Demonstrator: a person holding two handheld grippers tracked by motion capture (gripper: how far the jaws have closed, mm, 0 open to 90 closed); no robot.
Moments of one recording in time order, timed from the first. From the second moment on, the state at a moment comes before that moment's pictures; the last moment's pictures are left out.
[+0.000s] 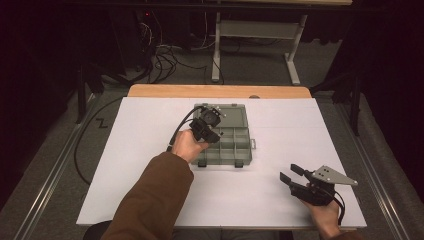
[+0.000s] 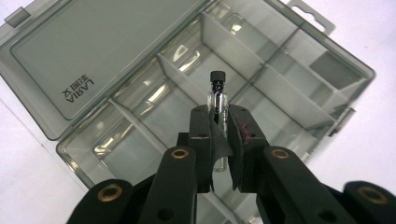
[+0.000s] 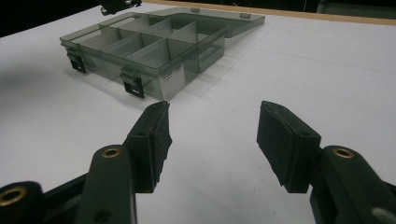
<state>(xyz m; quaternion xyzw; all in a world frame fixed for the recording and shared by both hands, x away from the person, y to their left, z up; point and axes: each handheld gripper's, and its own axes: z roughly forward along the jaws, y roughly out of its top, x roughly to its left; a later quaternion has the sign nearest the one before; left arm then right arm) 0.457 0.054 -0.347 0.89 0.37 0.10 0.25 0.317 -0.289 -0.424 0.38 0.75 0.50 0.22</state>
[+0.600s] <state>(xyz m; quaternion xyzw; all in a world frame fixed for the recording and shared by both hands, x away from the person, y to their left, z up) 0.476 0.055 -0.361 0.88 0.39 0.11 0.24 0.317 -0.290 -0.424 0.38 0.75 0.50 0.22</state>
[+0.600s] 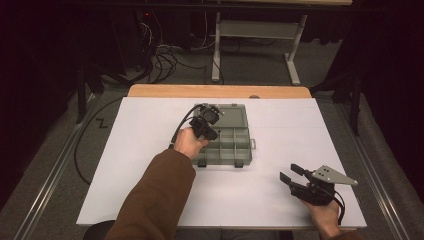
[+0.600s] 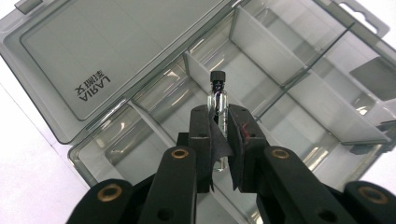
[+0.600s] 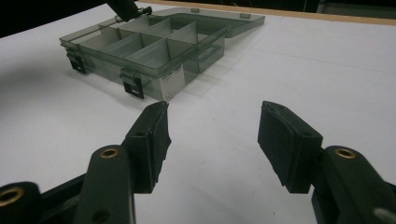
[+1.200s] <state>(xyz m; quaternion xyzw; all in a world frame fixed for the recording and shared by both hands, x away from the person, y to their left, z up) 0.479 0.054 -0.368 0.88 0.40 0.11 0.23 0.317 -0.290 -0.423 0.38 0.74 0.50 0.22</state>
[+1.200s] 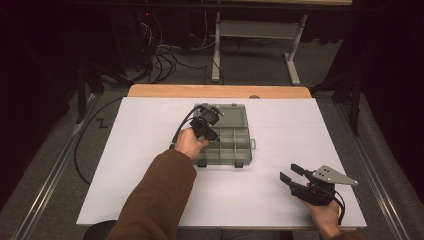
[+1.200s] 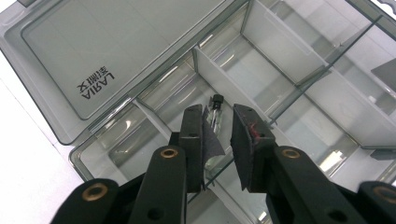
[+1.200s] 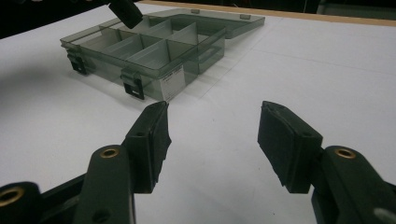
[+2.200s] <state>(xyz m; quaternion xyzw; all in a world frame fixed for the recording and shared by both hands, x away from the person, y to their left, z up) 0.444 0.069 -0.356 0.88 0.38 0.13 0.24 0.317 -0.291 -0.423 0.39 0.74 0.50 0.22</state>
